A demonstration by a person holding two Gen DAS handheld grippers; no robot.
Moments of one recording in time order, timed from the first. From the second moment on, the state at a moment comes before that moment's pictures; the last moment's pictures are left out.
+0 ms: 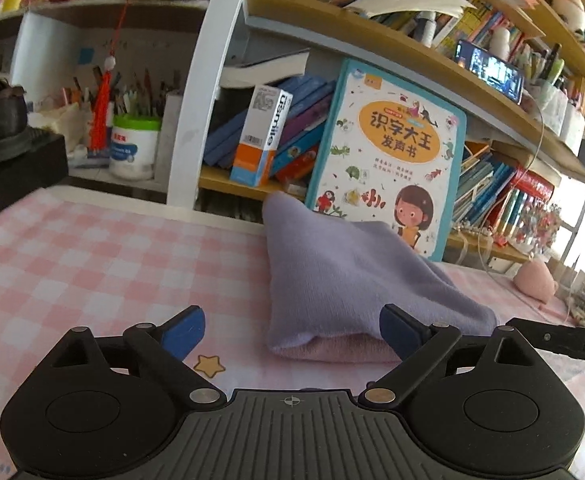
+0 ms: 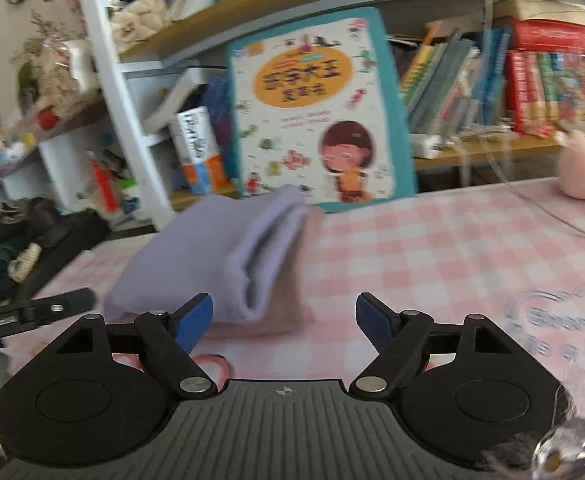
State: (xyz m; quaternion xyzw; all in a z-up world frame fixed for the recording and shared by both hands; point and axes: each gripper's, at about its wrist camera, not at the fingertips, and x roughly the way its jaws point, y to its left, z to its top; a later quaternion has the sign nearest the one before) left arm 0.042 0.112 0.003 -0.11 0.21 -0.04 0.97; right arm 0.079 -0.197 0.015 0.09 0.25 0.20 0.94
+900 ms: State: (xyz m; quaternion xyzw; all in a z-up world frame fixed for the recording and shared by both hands) left arm -0.020 0.091 0.014 -0.07 0.21 -0.01 0.98; right arm 0.007 -0.182 0.018 0.01 0.22 0.17 0.96
